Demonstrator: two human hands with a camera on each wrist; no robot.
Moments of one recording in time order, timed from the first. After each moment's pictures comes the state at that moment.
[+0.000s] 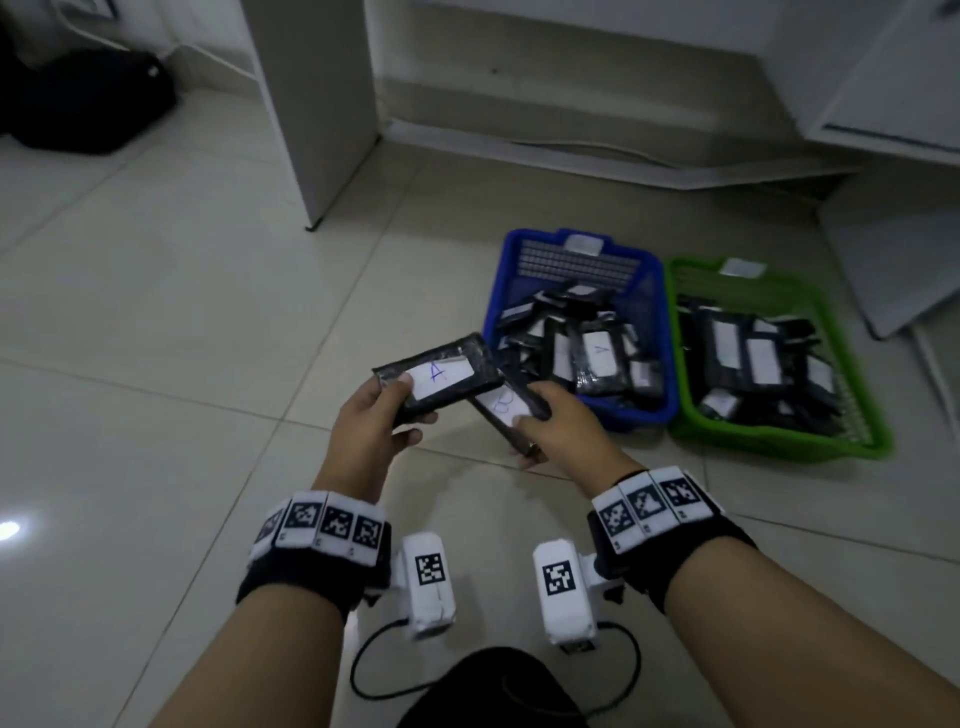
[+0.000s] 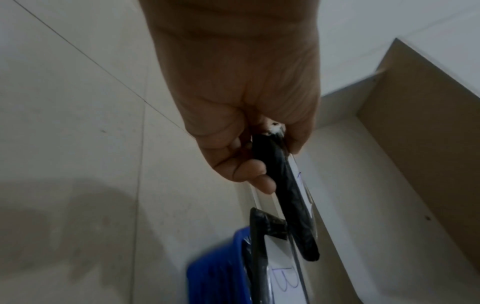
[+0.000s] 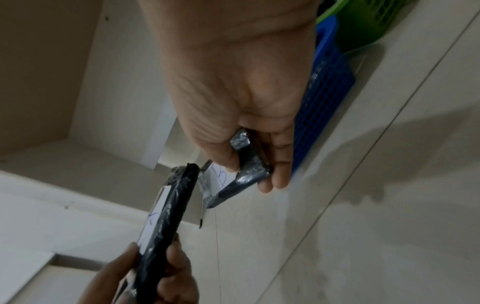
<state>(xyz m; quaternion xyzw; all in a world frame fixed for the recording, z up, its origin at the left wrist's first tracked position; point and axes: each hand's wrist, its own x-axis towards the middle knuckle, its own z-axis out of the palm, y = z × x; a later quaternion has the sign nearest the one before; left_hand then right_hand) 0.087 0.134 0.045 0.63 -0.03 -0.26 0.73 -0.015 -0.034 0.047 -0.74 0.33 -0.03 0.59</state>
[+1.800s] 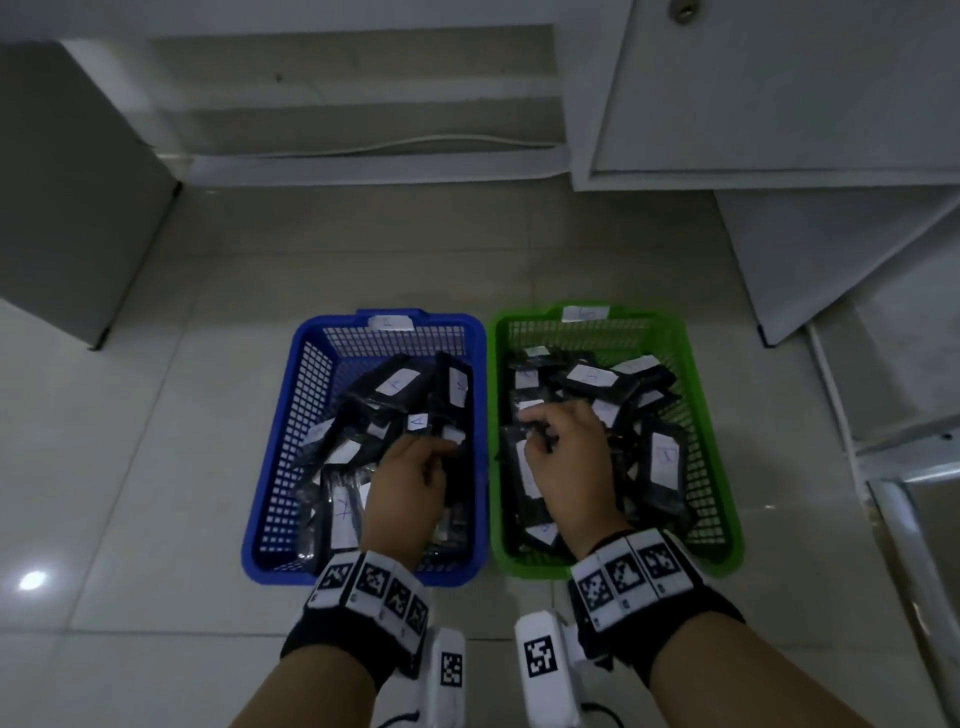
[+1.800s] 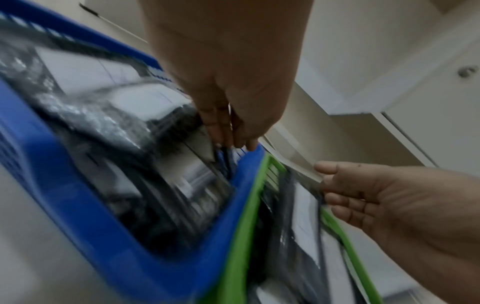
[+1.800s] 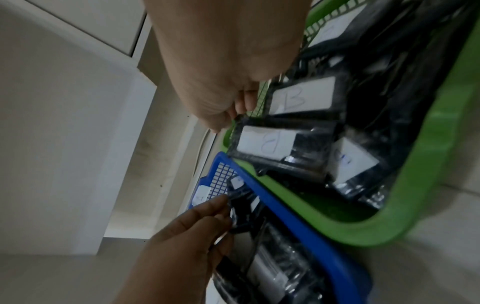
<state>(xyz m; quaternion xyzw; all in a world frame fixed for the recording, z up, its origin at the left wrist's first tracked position) 0.051 -0.189 0.044 0.87 -0.30 -0.18 0.34 -0.062 -0.325 0.059 -0.80 0.41 -0.16 0.41</state>
